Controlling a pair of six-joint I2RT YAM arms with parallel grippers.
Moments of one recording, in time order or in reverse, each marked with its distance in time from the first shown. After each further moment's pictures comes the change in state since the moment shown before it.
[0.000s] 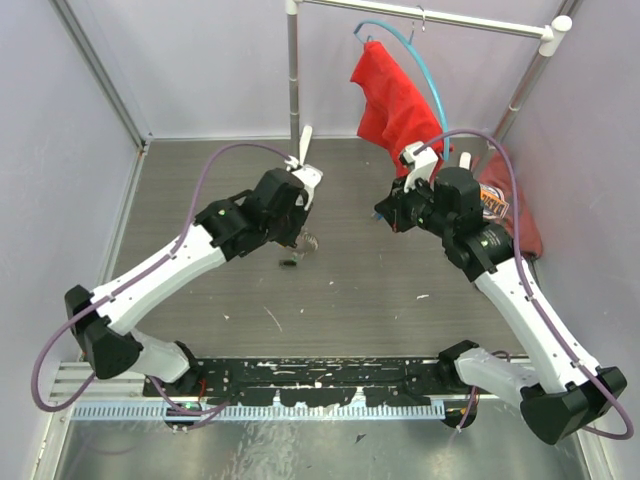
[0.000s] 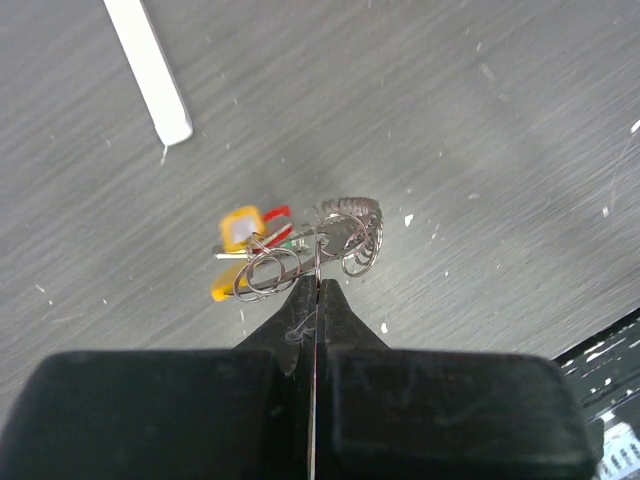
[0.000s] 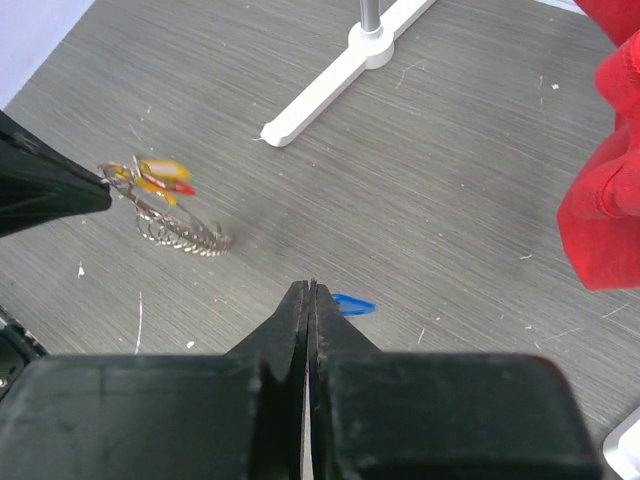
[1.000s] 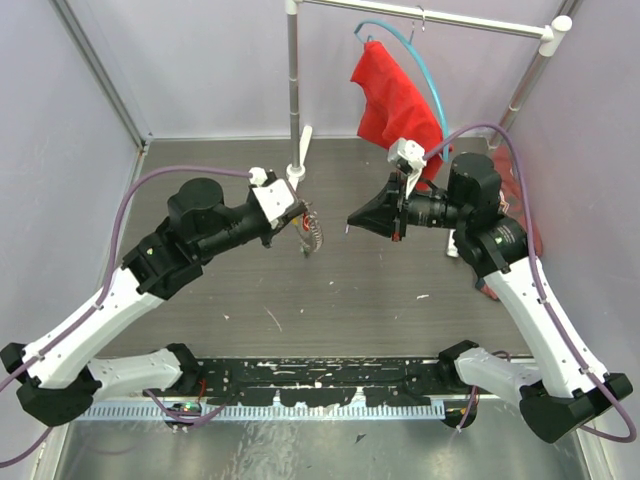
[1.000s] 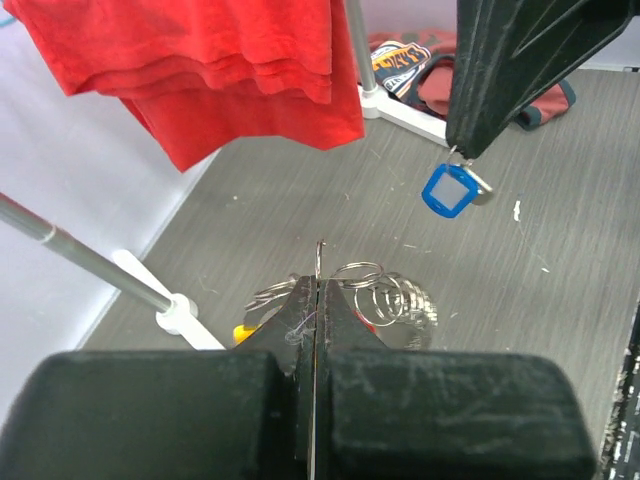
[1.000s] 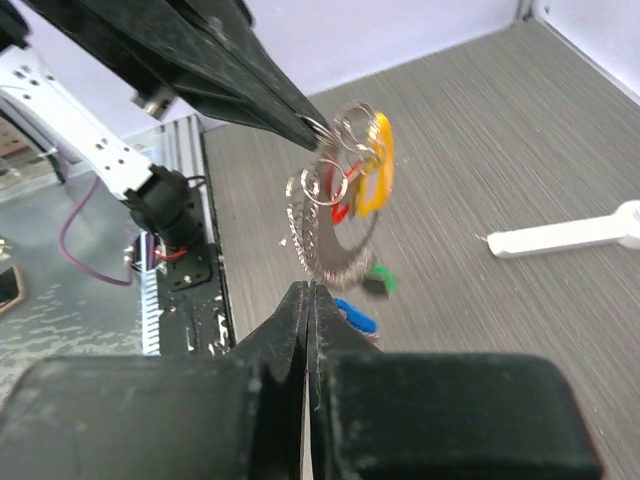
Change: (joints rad) left arm 0.000 -0.381 -0.161 0.431 0.359 0.492; right arm -0.001 0.011 0.137 0.038 -0.647 -0.096
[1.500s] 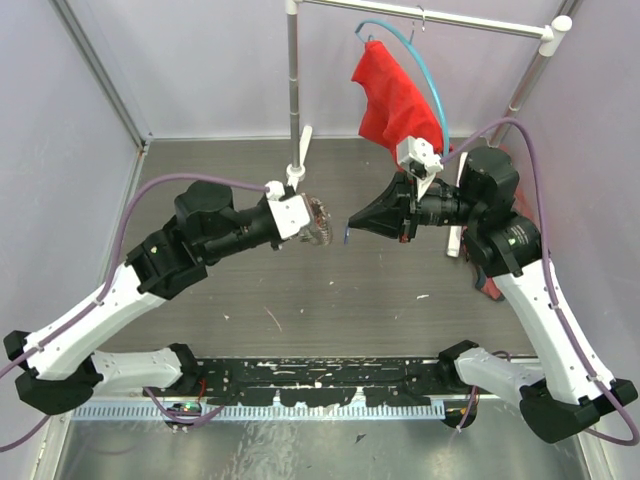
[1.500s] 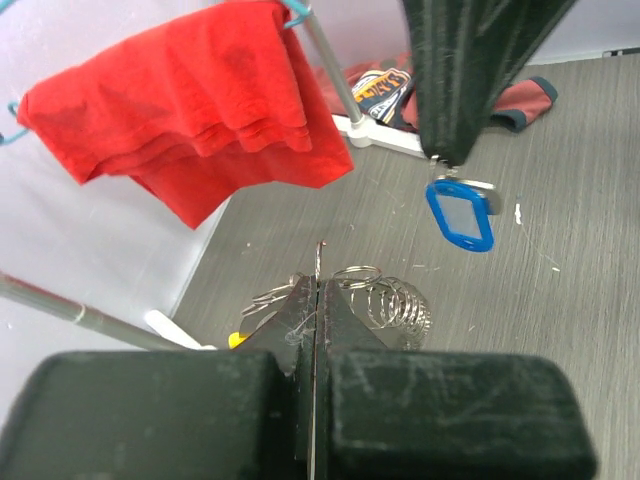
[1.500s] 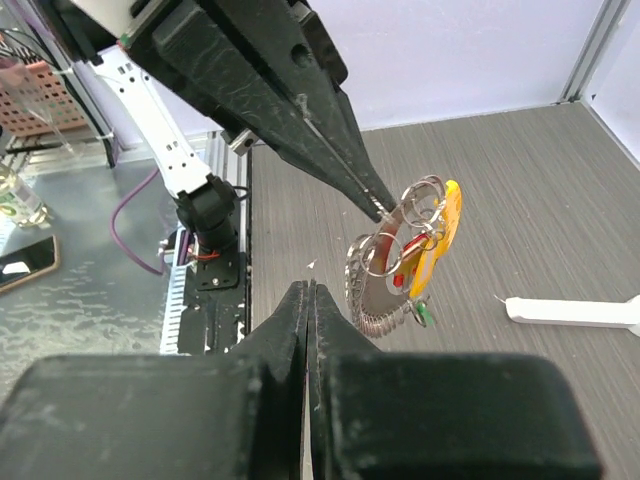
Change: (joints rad) left arm -0.081 0.050 0.095 -0.024 0.014 0.147; right arm 0.000 0.002 0.093 0.030 -0.177 -0.011
